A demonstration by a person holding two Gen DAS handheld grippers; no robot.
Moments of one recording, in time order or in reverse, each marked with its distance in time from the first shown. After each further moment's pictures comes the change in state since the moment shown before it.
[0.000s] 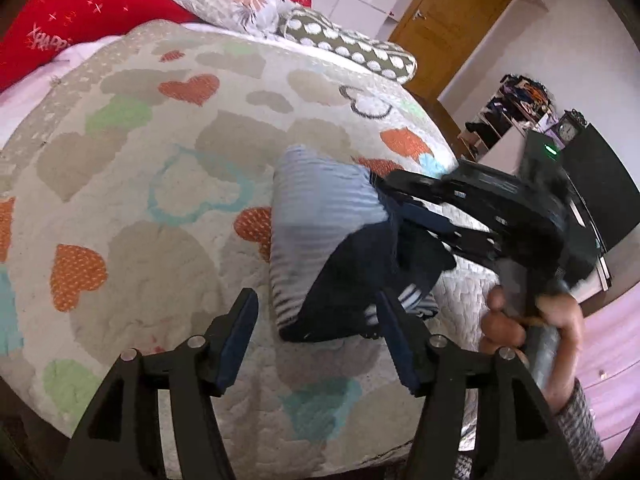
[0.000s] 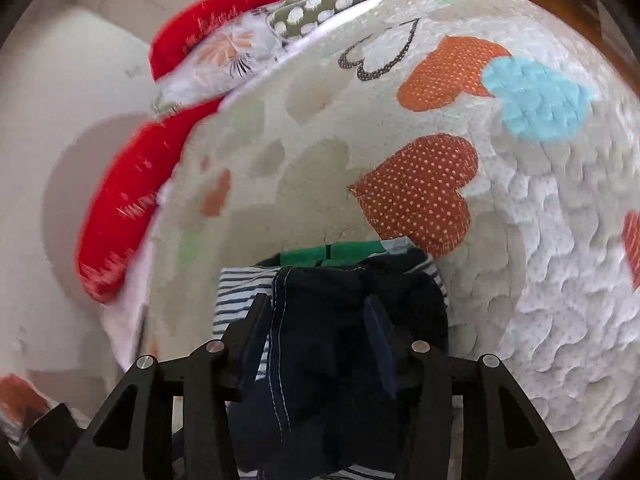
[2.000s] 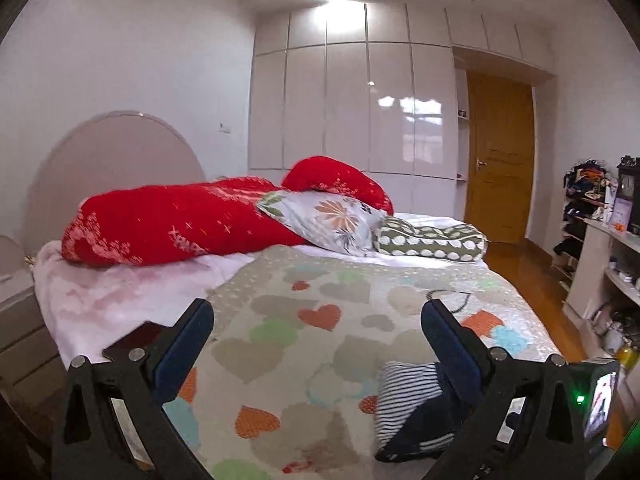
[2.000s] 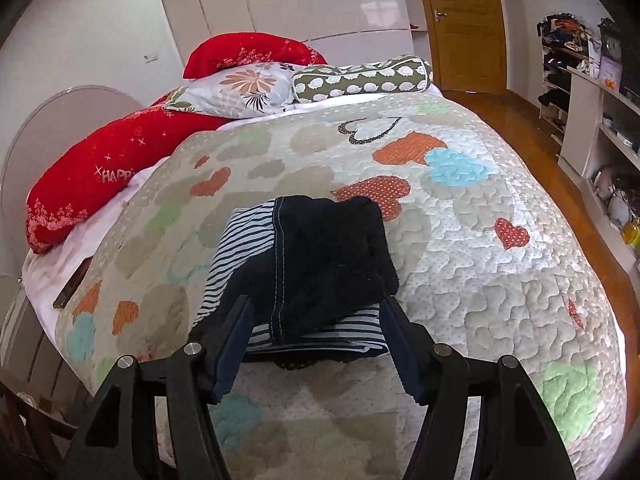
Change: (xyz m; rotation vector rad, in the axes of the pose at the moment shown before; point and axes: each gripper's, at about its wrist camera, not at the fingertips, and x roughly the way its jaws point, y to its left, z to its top) left arm -0.166 -0.048 -0.009 0.119 -0.731 0.442; right arm -0.067 0.063 -0.120 -0.330 -0.272 -0.360
